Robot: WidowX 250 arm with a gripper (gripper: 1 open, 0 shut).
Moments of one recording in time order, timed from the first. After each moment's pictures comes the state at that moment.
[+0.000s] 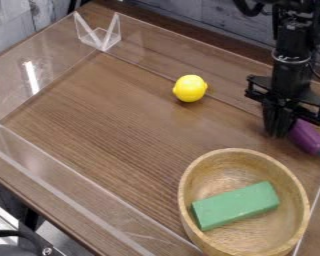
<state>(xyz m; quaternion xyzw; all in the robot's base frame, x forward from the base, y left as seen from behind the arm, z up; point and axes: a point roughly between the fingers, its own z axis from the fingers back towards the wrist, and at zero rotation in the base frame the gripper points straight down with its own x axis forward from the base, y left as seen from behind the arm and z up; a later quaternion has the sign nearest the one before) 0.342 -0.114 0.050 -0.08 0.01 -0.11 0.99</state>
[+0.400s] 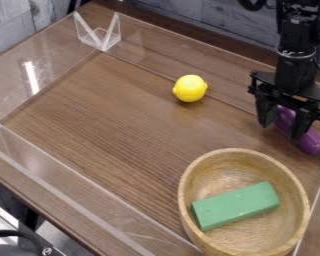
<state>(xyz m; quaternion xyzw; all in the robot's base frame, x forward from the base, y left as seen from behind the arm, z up) 0.340 -0.117 0.051 -0.07 0.01 -0.11 0.99</state>
